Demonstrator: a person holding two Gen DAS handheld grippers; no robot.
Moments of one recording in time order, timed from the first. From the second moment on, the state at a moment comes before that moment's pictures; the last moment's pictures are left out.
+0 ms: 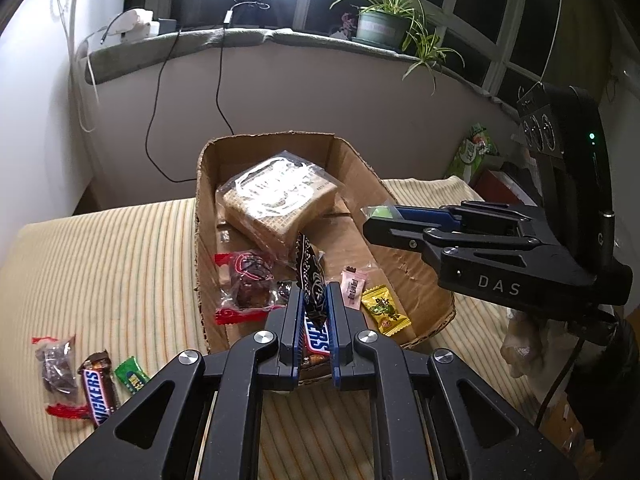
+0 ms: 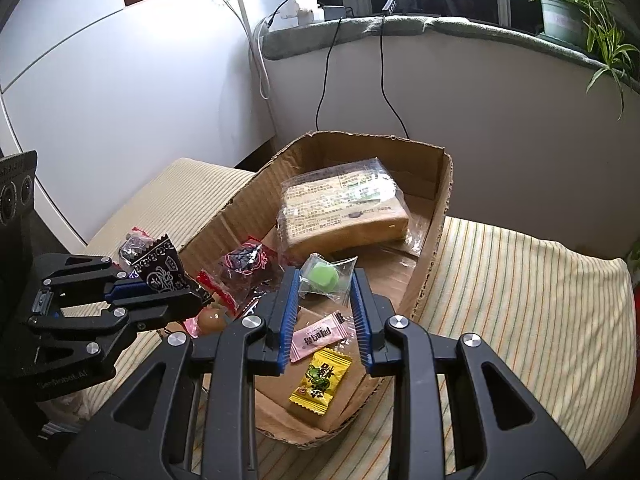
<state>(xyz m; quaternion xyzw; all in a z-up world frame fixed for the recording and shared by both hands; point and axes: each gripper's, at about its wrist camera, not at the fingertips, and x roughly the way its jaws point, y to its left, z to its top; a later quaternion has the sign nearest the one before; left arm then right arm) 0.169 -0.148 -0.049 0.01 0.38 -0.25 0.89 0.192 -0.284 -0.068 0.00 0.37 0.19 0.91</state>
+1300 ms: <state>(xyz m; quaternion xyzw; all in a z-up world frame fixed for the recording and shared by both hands) 0.129 -0.072 -0.027 -0.02 0.34 -0.21 0.92 0.146 -0.247 -0.035 -0.01 0.33 0.18 0.93</state>
